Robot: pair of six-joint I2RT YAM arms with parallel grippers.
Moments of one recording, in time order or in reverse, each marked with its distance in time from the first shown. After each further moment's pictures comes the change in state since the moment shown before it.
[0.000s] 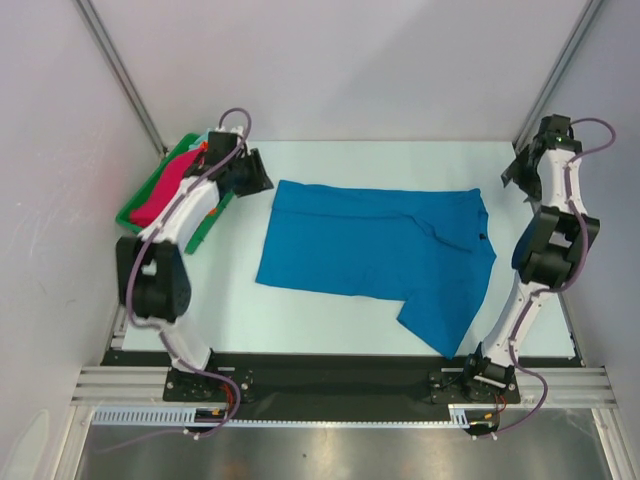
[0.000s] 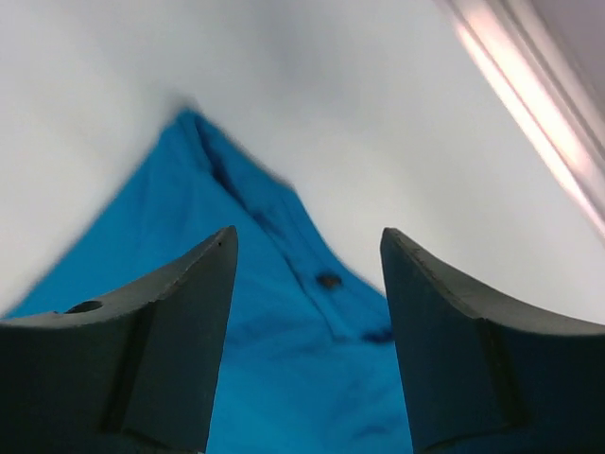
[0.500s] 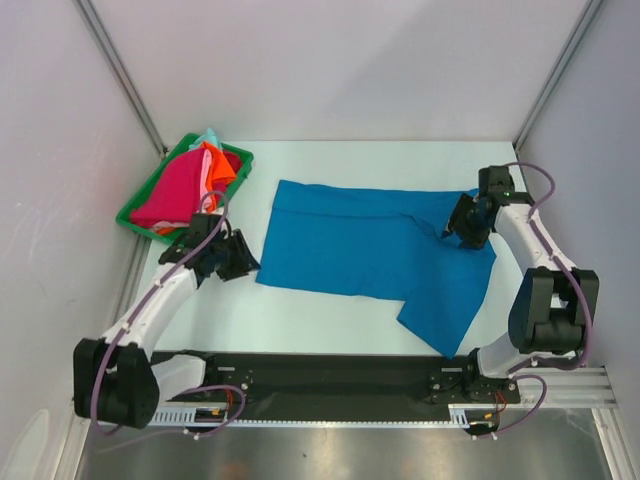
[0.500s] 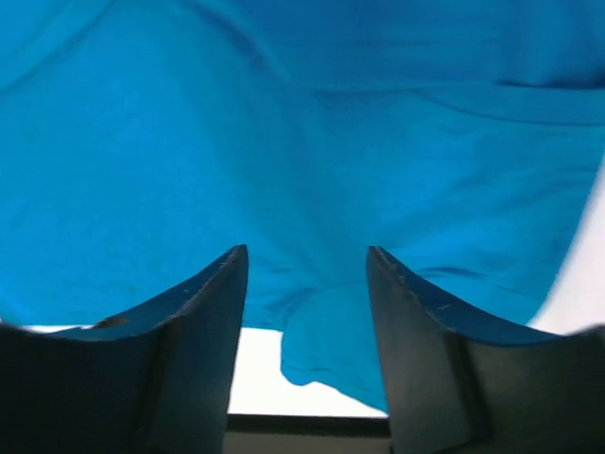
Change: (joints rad) left arm -0.008 -0.673 -0.780 -0.071 -0.011 -0.136; right arm 0.268 -0.653 -0.855 0.109 -0.201 0.033
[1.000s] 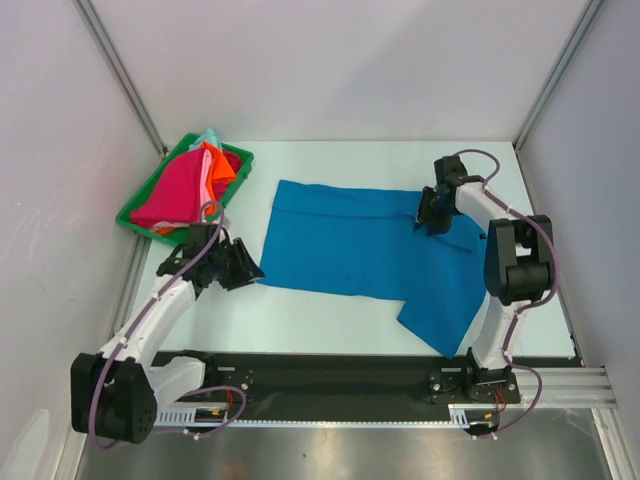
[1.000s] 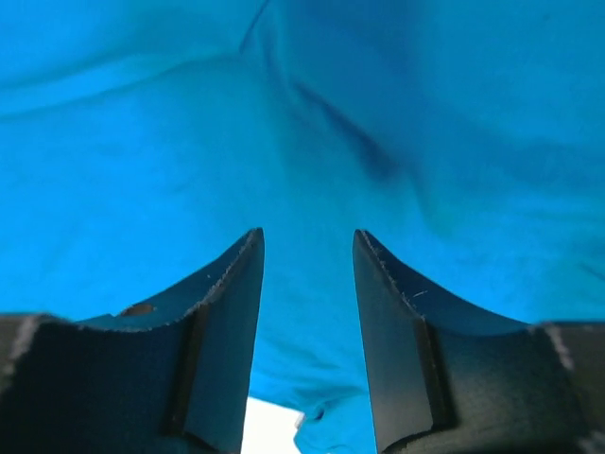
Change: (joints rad) left arm 0.000 -0.125 -0.093 -0.006 0.095 -0.063; right arm 0.174 0.352 0.167 0.161 0.013 -0.045
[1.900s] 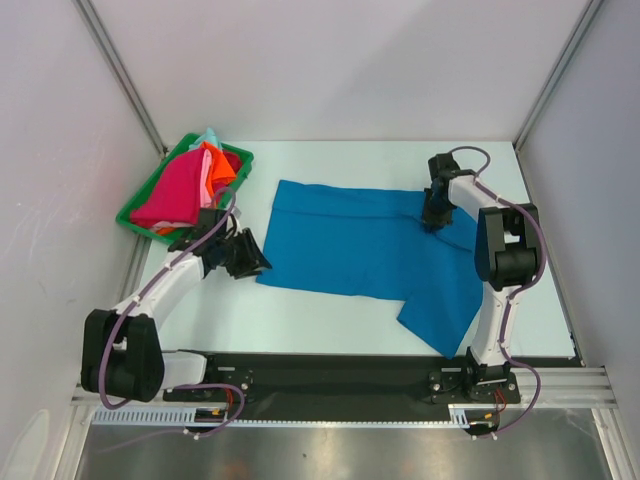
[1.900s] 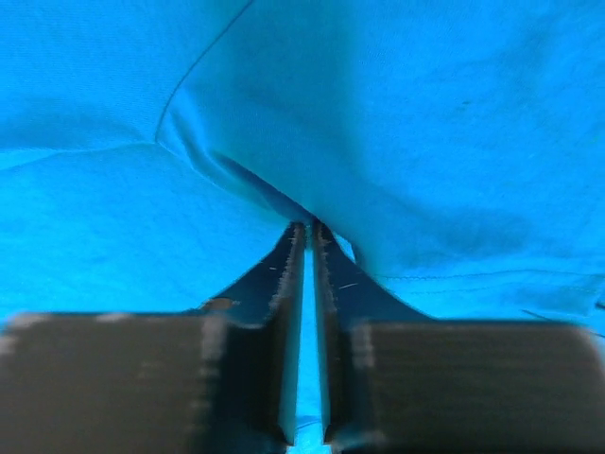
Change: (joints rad) left arm 0.004 0.225 0.098 0.056 0.071 0.042; right arm 0.009 0.172 0.145 -0.063 0.152 -0.079
